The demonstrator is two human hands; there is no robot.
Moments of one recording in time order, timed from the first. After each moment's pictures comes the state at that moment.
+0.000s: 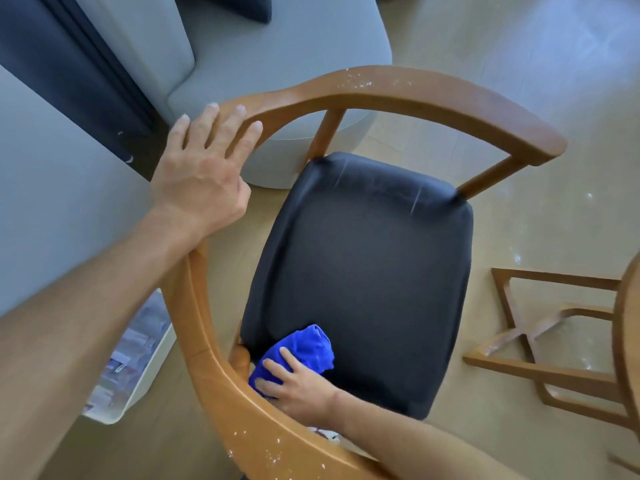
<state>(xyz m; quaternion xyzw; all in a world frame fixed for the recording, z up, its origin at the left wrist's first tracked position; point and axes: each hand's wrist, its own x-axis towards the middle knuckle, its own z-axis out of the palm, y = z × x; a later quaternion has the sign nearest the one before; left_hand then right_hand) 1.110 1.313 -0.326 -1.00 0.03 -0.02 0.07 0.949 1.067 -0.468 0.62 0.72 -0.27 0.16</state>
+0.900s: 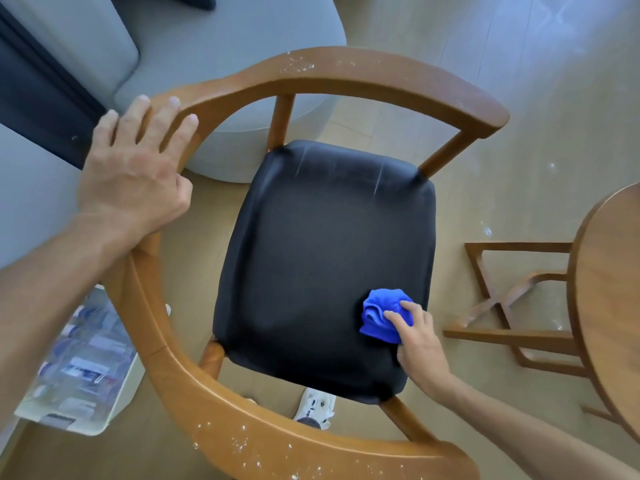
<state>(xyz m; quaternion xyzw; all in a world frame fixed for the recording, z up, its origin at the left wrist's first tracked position) 1.110 1.305 -0.322 -1.00 0.04 -0.03 0.05 0.985 0.888 -0.448 0.97 0.06 -0.21 -0.12</state>
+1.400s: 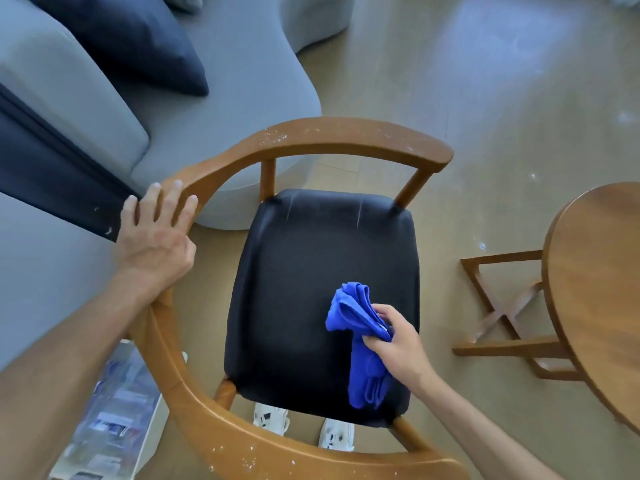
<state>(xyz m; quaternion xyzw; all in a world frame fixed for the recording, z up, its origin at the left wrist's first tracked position) 1.110 1.305 -0.317 -0.99 0.05 0.00 0.10 1.016 0.930 -0.358 0.82 -0.12 -0.24 -0.50</state>
